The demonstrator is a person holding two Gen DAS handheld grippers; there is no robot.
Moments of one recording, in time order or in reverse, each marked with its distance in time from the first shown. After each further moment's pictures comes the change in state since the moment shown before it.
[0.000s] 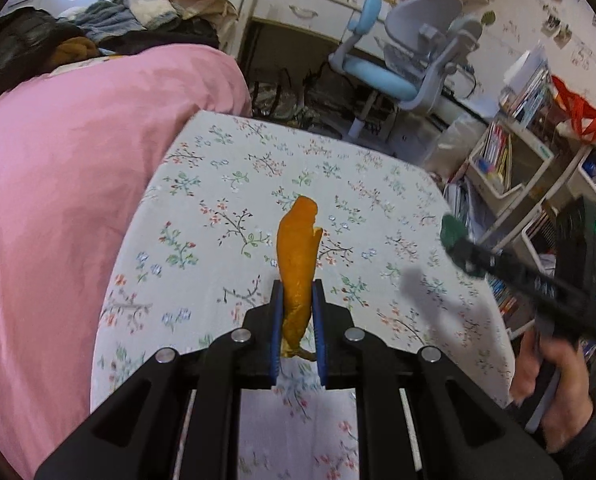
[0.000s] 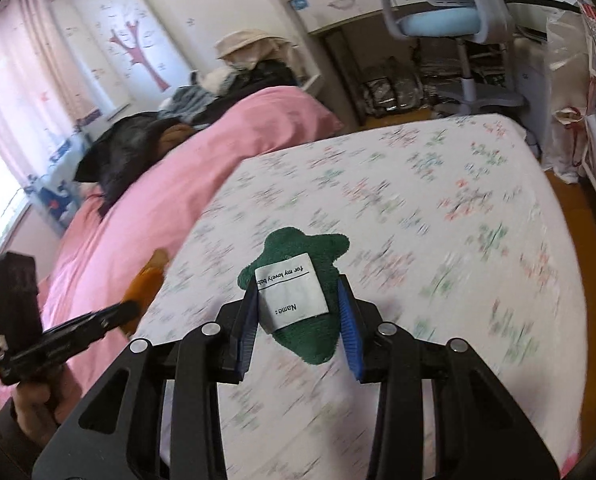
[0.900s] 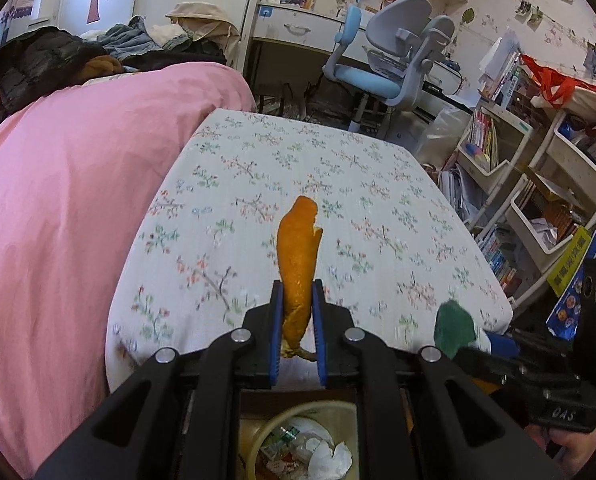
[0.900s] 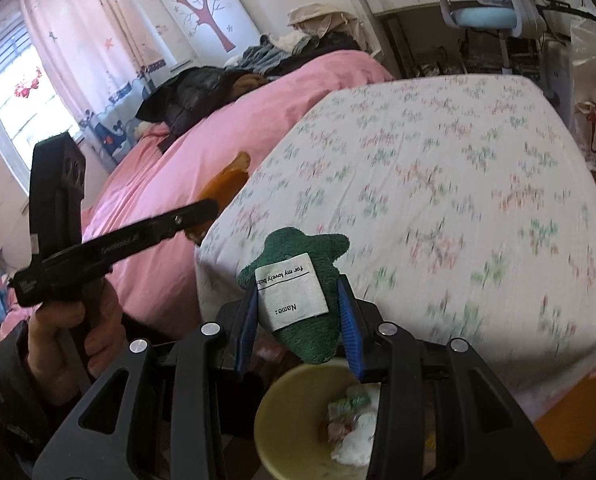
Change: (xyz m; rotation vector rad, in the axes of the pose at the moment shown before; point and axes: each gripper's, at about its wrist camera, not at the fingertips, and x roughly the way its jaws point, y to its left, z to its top) left arm -0.073 -0.026 -0.096 0.059 -0.062 0.064; right arm -0.105 0.098 -0.181 -0.123 0.077 0.111
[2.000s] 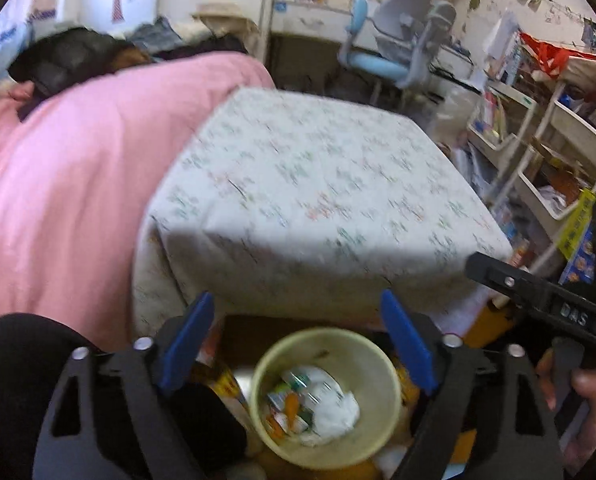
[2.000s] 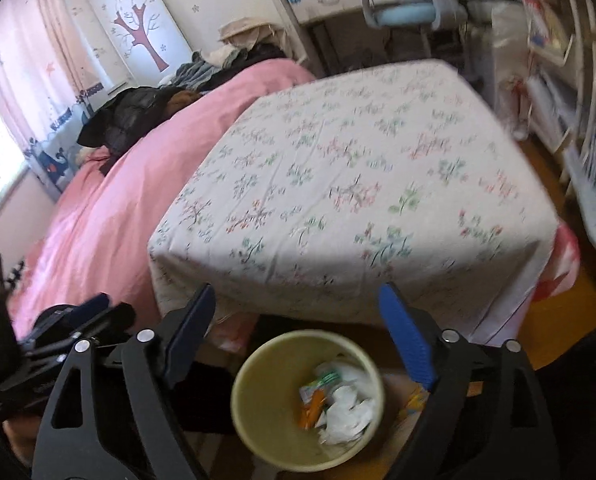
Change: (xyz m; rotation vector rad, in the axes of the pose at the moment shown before) left arm -0.053 -0.023 -0.082 0.001 -0.009 0.122; right arm -0.039 0.002 -0.044 0.116 -0.078 -0.262
